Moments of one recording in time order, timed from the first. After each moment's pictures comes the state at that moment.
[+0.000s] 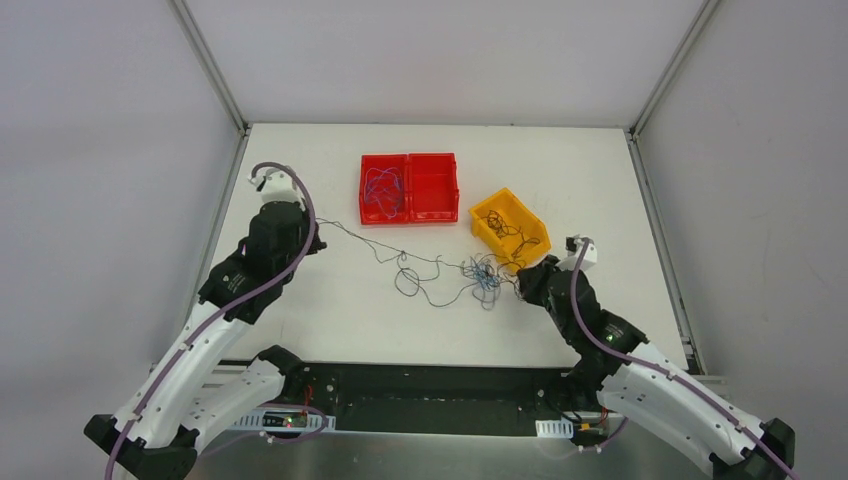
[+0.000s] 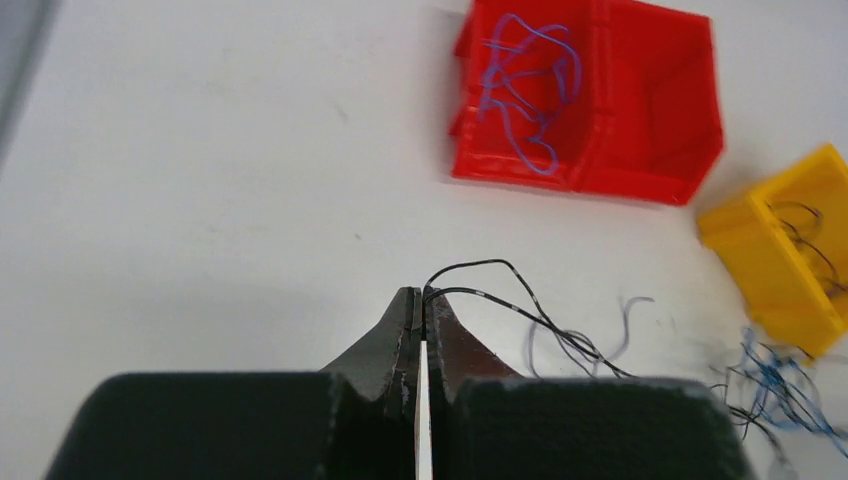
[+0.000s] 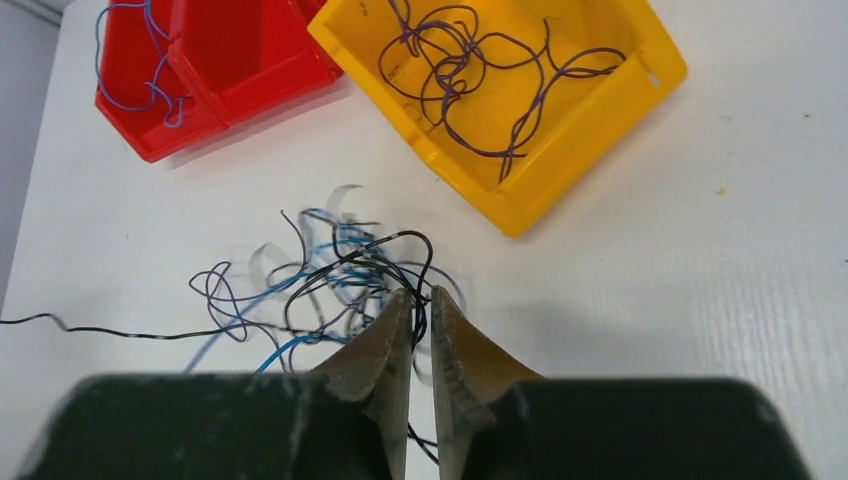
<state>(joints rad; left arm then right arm) -0.50 0.78 0.96 -0.67 -0.58 -0.45 0.78 0.56 0.38 -0.28 0.48 0.77</state>
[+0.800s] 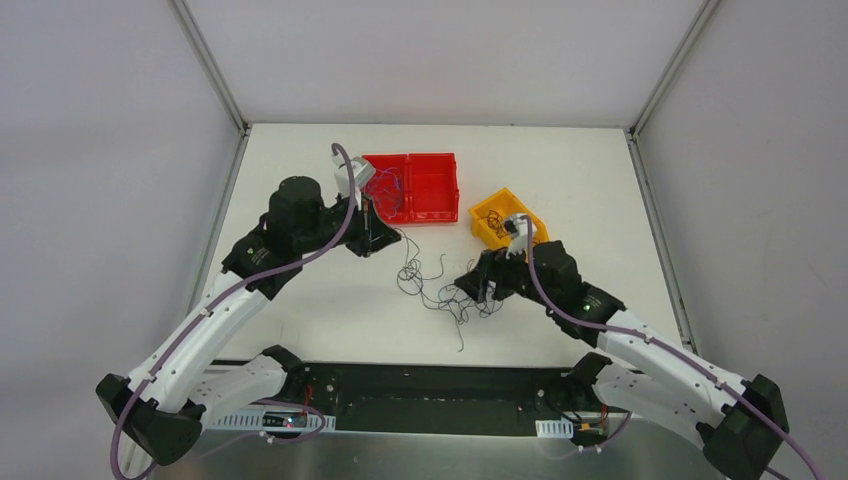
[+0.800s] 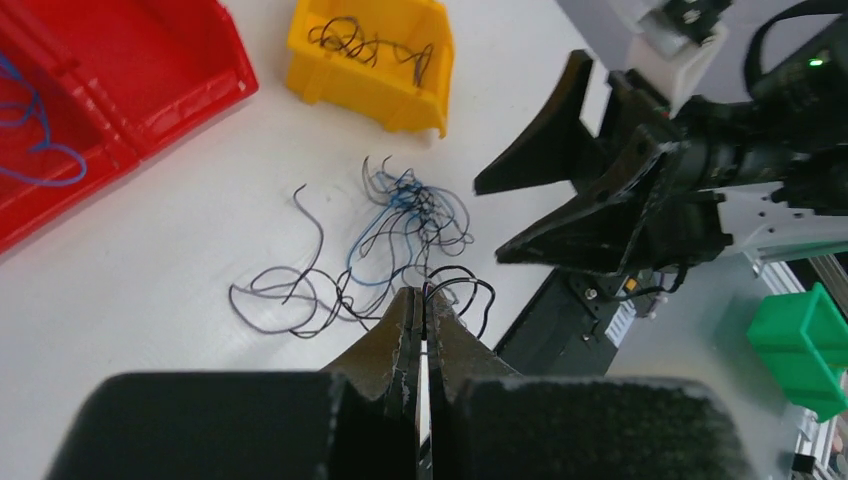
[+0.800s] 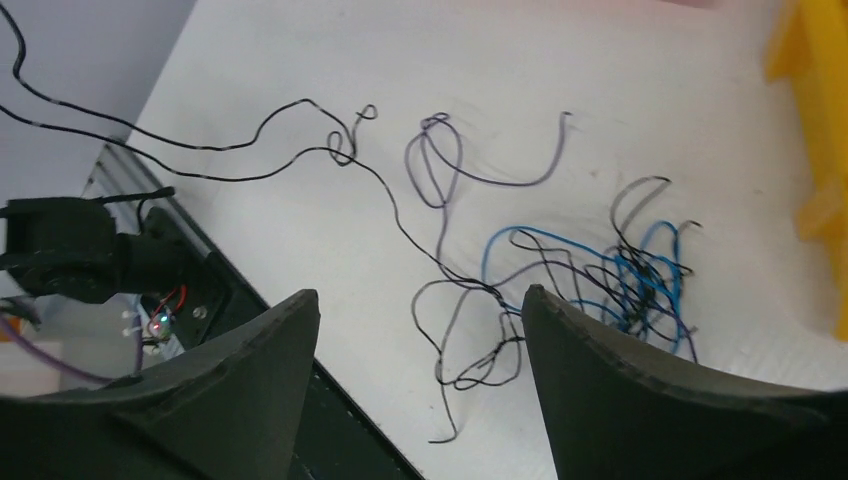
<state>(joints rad) -0.55 0.95 1.01 -0.45 0.39 -0.34 0.77 0.81 0.52 -0.15 -0.08 0.53</state>
